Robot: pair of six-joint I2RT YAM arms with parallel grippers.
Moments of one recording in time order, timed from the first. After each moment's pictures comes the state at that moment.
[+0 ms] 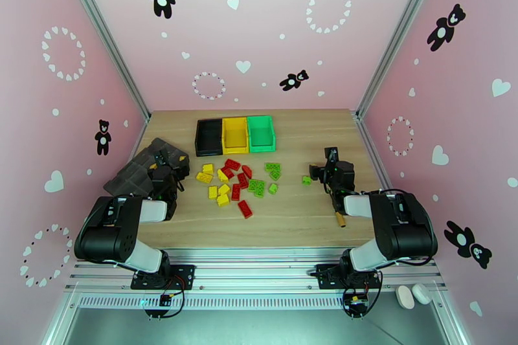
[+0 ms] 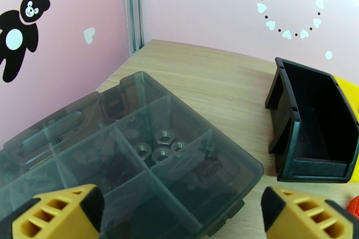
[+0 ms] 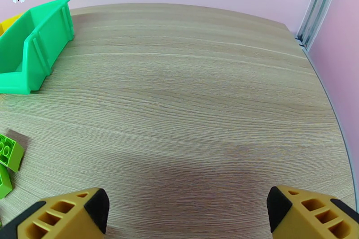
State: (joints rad) left arm -0.03 1.53 0.35 0.91 -0.32 -0.13; right arm 0.04 1.53 0.41 0.69 0.01 -0.09
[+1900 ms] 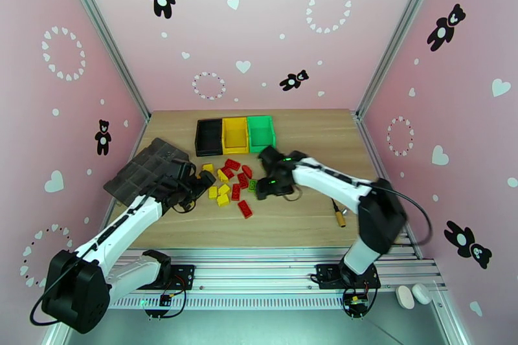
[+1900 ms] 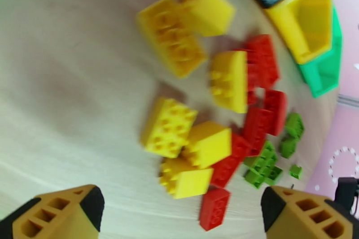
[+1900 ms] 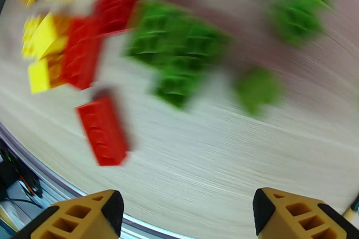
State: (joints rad) left arm -0.32 1.11 0.70 -0.58 0.12 -1.07; right arm 0.85 1.78 1.36 -0.93 -0.06 0.47
